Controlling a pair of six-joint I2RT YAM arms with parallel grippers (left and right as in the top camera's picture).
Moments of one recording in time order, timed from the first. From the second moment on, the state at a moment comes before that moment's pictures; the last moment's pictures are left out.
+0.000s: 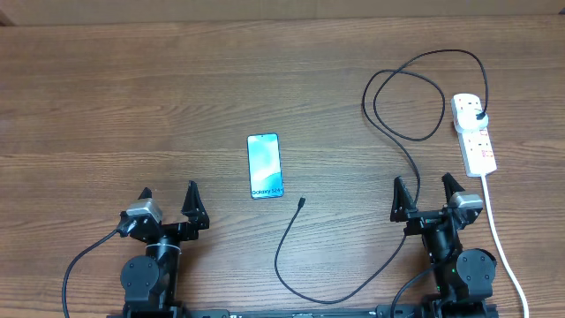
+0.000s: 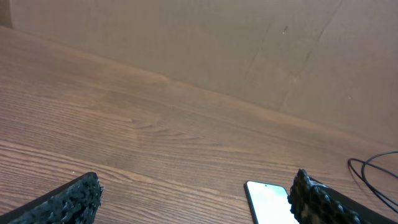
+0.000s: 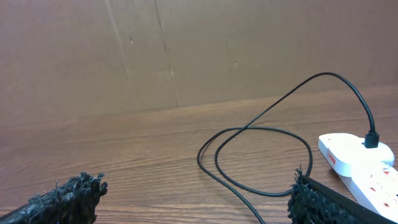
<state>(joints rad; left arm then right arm) -0.01 0.02 0.01 -0.08 -0.01 -0.33 0.05 0.01 0.02 -0.03 -0.07 0.17</state>
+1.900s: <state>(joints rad) -0.01 0.02 0.01 -0.08 -0.01 -0.33 0.05 0.01 0.02 -0.03 -0.07 0.17</state>
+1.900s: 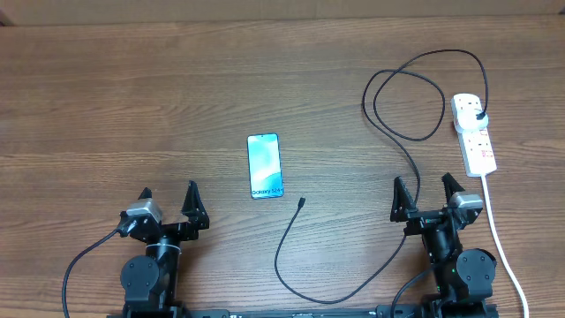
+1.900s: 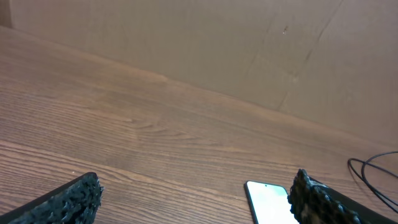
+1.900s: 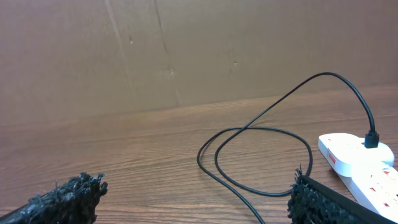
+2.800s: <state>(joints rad) -0.01 0.02 0.01 -0.05 -0.02 -0.33 0.05 0.01 0.02 -0.03 -0.07 0.17</state>
